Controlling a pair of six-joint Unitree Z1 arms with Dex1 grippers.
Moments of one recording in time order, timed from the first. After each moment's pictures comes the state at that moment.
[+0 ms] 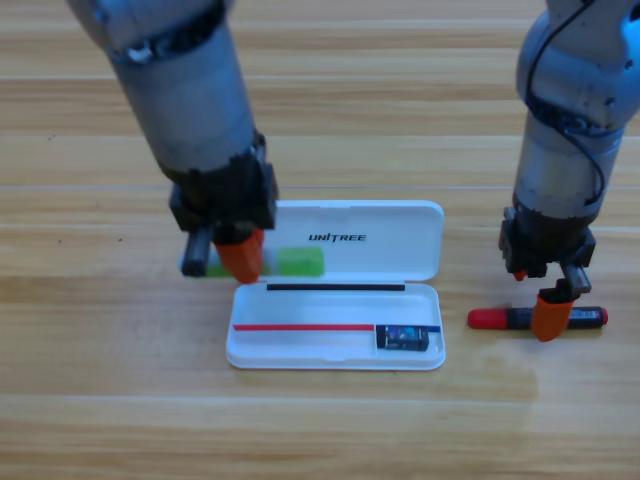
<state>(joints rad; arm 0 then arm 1) -0.89 1.96 -1.69 1.12 0.07 0.69 0.72 2.16 -1.61 1.06 -0.04 -0.93</state>
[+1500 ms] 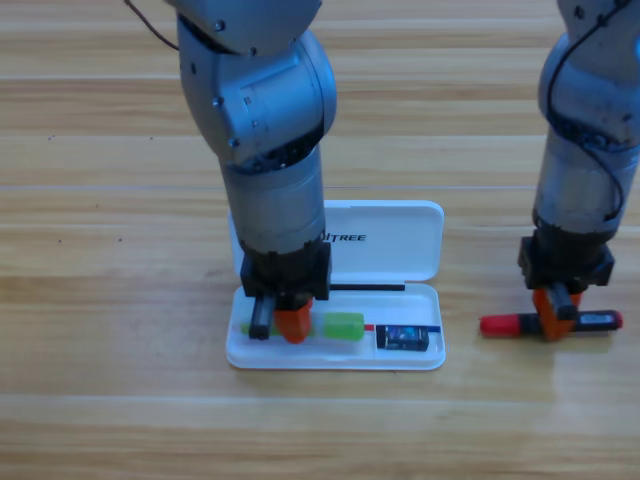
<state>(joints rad) -0.92 2.15 -1.66 0.98 0.05 0.69 0.68 2.16 -1.54 1.02 0.00 -0.95</state>
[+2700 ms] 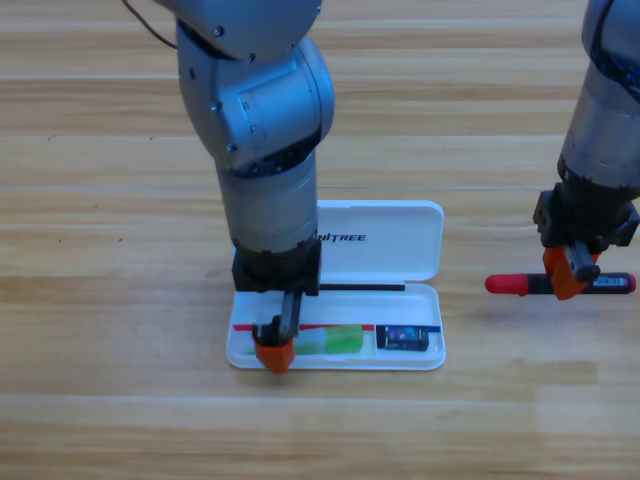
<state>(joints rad) -0.92 2.15 -1.65 0.98 0.10 0.67 0.68 2.04 -1.57 1.09 0.00 -0.95</state>
